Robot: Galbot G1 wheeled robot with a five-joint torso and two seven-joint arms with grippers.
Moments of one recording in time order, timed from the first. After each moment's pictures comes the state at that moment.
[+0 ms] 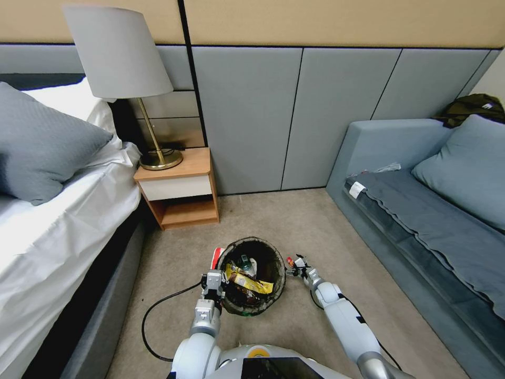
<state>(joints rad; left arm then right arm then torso) 1.73 -1.51 -0.28 -2.17 0.13 0.19 -0.18 -0.94 1.33 0.37 0.90 -0.13 0.18 -0.30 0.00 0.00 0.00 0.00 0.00</state>
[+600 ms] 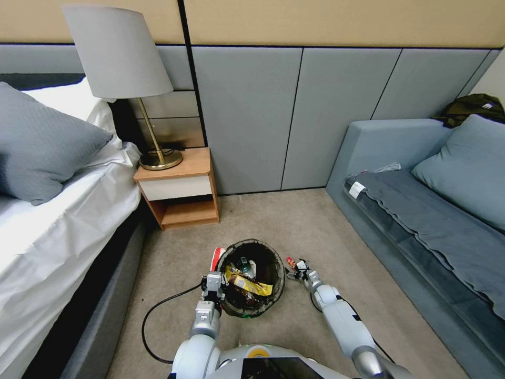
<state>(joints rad) 1.73 -1.51 -0.27 -2.15 0.13 0.18 -0.18 -0.88 1.36 0.39 0.75 -0.12 0.17 -0.27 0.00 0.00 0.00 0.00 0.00</state>
